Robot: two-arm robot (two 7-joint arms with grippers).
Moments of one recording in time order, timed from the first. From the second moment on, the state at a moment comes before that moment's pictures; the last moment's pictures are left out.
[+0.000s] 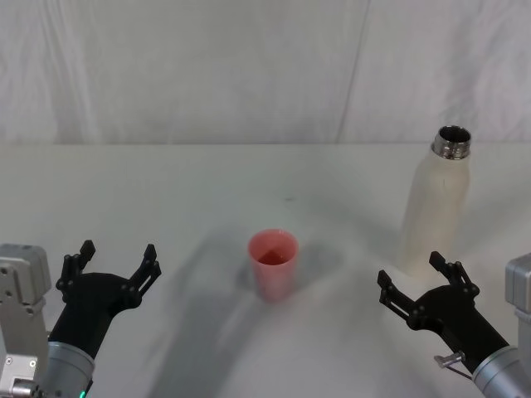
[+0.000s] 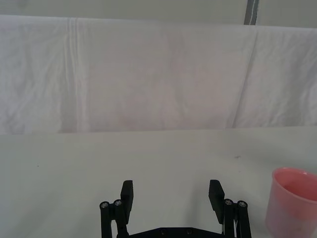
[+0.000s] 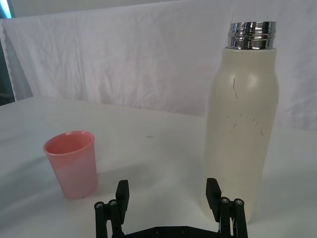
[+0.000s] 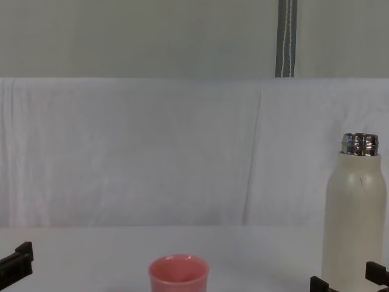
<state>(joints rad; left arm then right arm) 0.27 0.24 0.04 -1.85 -0.25 -0.02 -0.02 -0.14 0.22 -0.21 -1.68 0.21 -0.07 0.24</state>
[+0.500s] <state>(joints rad) 0.27 0.24 0.04 -1.85 -0.25 -0.02 -0.02 -0.14 0.22 -0.21 -1.68 0.21 -0.07 0.24</state>
